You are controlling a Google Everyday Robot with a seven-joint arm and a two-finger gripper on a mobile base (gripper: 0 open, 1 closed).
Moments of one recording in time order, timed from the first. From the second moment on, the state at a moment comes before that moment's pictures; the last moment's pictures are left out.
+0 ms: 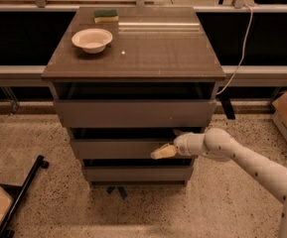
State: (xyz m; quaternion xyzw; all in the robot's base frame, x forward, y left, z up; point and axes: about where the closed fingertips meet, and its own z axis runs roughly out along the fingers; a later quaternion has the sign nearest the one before) arm 0.691 -0.110 0.471 -0.35 0.81 0.26 0.40
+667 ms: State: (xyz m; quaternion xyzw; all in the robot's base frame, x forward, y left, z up) arm 0.704 -0.099 0.442 -0.35 0.81 0.28 0.38
